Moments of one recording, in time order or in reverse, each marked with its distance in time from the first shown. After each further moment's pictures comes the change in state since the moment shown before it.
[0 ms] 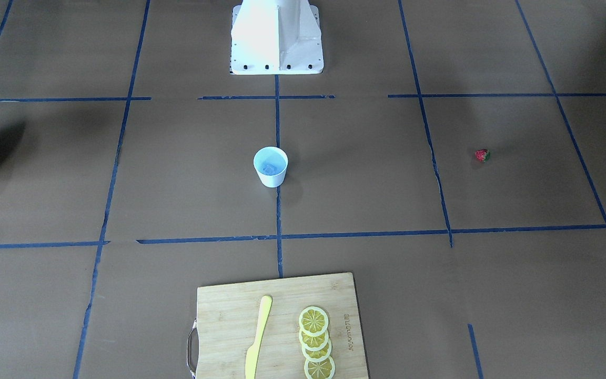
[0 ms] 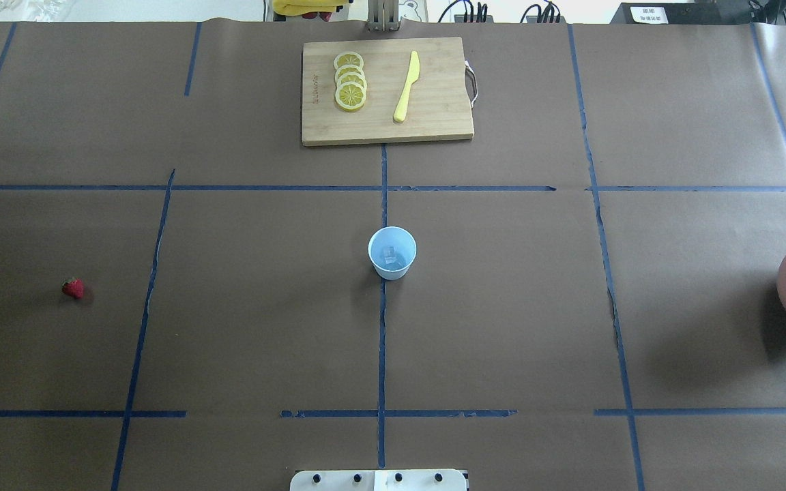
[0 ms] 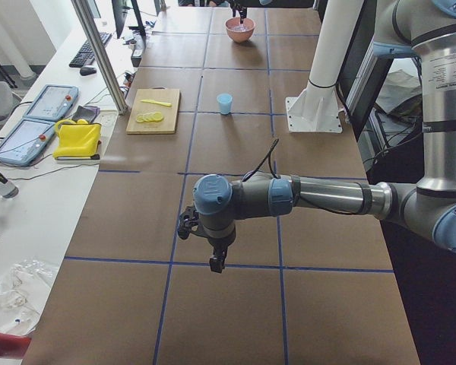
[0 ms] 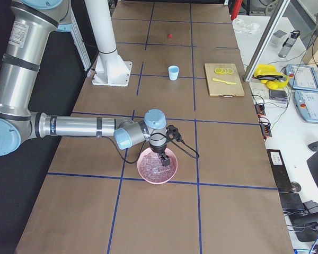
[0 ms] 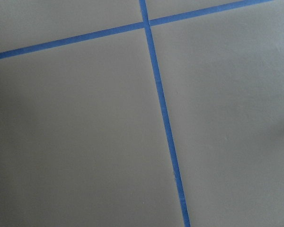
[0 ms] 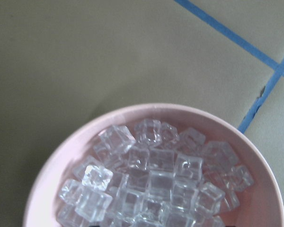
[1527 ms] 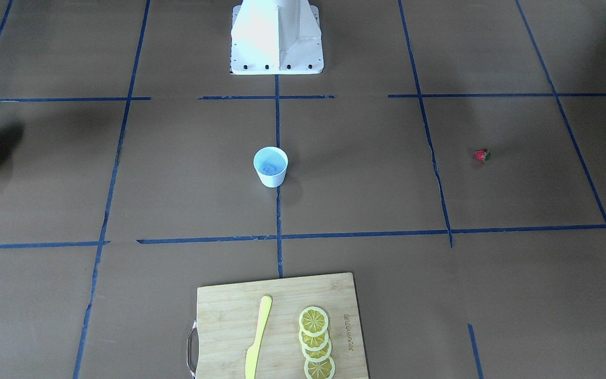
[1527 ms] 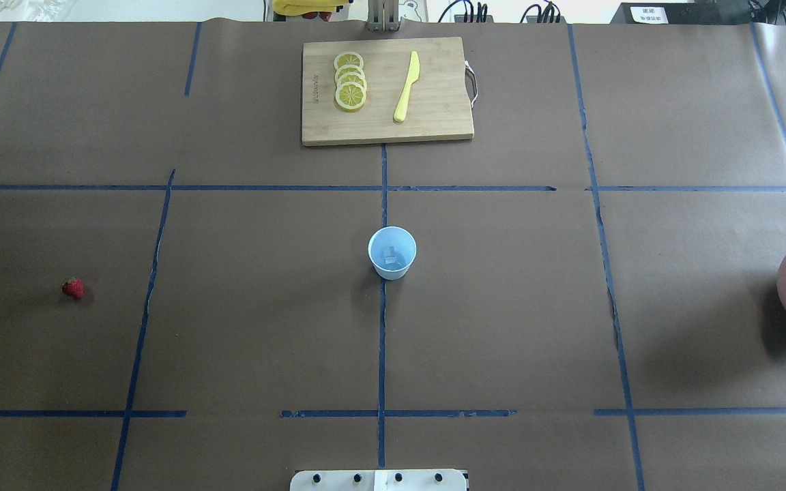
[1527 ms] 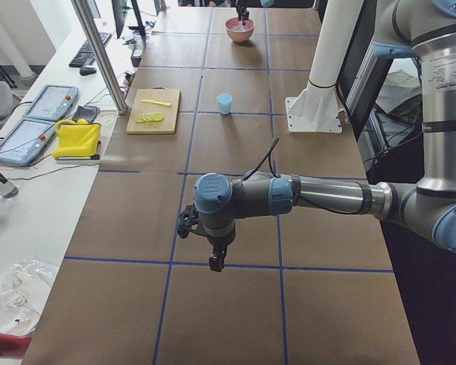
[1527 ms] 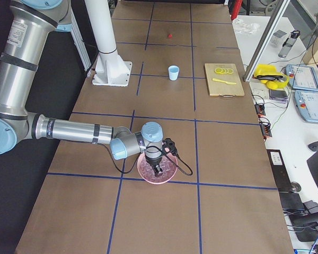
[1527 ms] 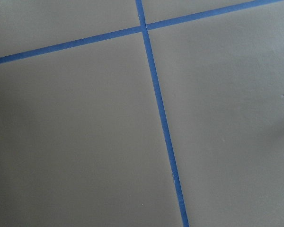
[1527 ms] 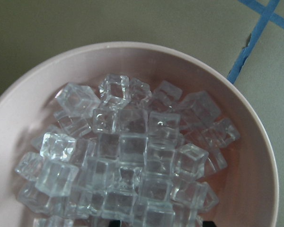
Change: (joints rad) left arm 0.000 0.000 -0.004 0.000 0.000 0.000; right arm 0.002 -0.013 -0.063 0.017 -0.009 0.039
